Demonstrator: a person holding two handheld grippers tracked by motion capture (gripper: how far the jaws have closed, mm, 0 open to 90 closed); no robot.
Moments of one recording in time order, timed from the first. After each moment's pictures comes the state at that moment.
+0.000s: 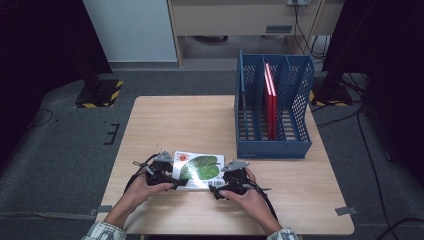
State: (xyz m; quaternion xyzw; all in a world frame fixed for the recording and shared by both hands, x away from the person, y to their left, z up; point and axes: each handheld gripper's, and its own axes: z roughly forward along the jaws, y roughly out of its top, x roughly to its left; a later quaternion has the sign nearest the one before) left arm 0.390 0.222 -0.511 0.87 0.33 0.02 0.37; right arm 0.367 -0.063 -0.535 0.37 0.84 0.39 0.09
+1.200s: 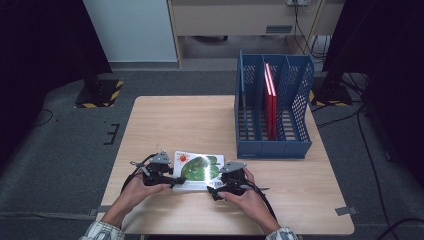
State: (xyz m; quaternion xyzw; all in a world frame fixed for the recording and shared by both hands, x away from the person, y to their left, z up) left arm 0.384 0.228 -0.503 0.87 0.29 0.02 0.39; right arm 0.365 -0.058 -0.535 0.35 0.84 0.39 0.10
